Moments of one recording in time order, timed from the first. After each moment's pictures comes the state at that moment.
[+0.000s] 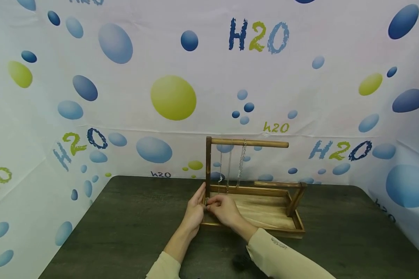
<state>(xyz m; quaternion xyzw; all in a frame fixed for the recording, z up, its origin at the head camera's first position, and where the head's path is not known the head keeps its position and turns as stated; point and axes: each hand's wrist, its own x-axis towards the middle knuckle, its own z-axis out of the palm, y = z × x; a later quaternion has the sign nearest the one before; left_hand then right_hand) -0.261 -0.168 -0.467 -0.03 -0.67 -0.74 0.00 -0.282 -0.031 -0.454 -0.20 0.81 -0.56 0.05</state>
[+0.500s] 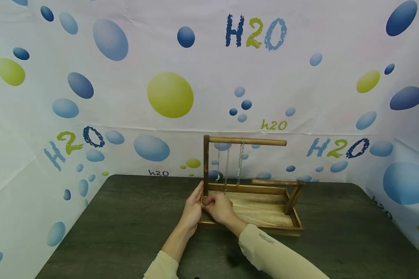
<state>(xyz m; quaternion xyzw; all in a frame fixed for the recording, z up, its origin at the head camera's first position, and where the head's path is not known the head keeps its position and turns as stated) -0.262 -0.168 -0.468 -0.03 -0.66 -0.75 0.00 -0.293 -0.041 -0.461 -0.20 0.86 -0.46 0.01</state>
